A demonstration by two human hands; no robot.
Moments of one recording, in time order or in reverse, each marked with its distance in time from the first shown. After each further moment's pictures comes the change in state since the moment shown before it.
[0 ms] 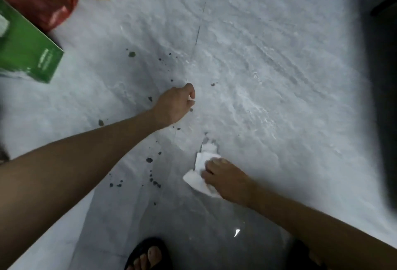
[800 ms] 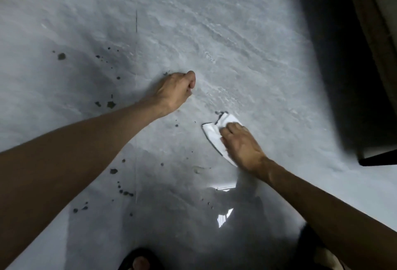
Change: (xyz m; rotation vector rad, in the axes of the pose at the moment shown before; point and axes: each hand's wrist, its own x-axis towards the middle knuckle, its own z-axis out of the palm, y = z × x) left_hand 0.066 0.060 0.062 0.043 -0.011 0.386; right_hand -0.062 0.057 -0.027 -0.094 0.152 0.666
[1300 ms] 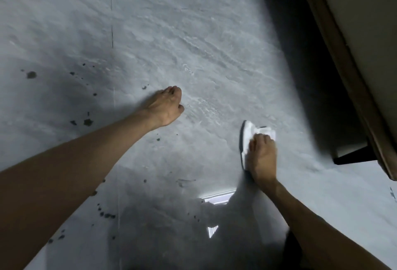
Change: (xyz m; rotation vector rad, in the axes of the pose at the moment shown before) left_hand 0.019 0.026 0.013 0.148 -0.189 -0.064; right_hand -0.050 0.054 -0.009 0.102 0.230 0.656
